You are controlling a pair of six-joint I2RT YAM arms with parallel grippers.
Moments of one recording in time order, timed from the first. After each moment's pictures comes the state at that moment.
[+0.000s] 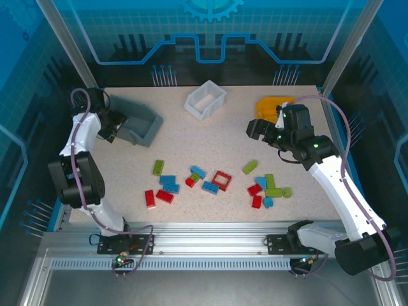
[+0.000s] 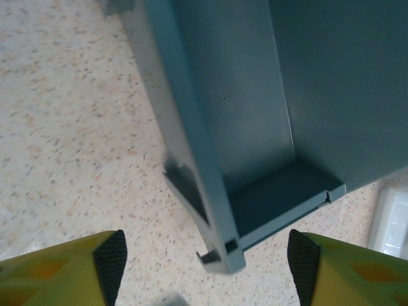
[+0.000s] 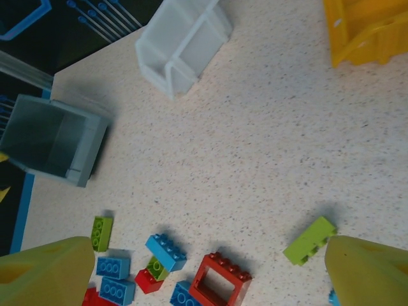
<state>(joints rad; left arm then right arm) 0.27 1.75 1.47 -0.83 0.15 -0.80 0.32 1.14 1.20 -0.76 -0.12 0.60</state>
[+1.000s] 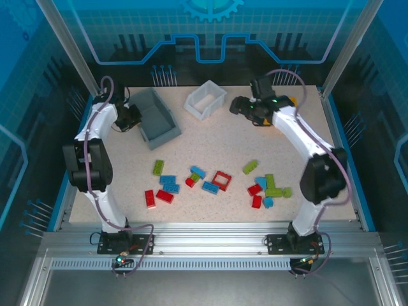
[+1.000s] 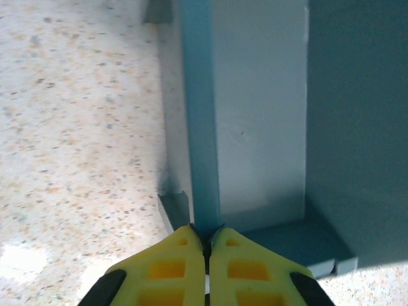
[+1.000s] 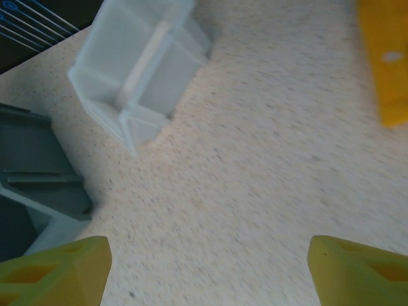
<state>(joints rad) 0.12 1.92 1.63 -0.84 0.15 -0.52 0.34 1.87 1.70 -0.69 -0.05 0.64</state>
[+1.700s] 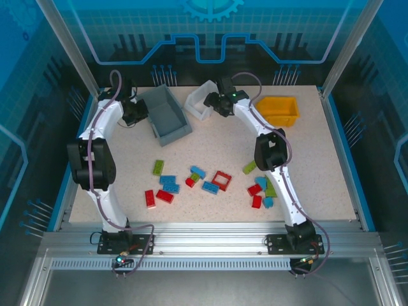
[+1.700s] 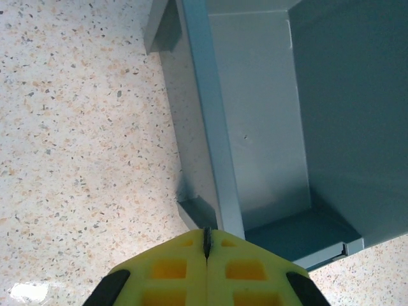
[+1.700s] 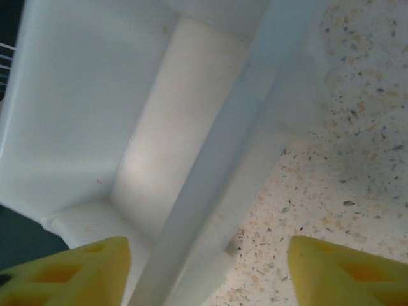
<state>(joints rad) 0.06 1.93 1.69 -0.83 0.16 -0.47 0.39 2.69 2.57 -0.74 -0.09 0.84</state>
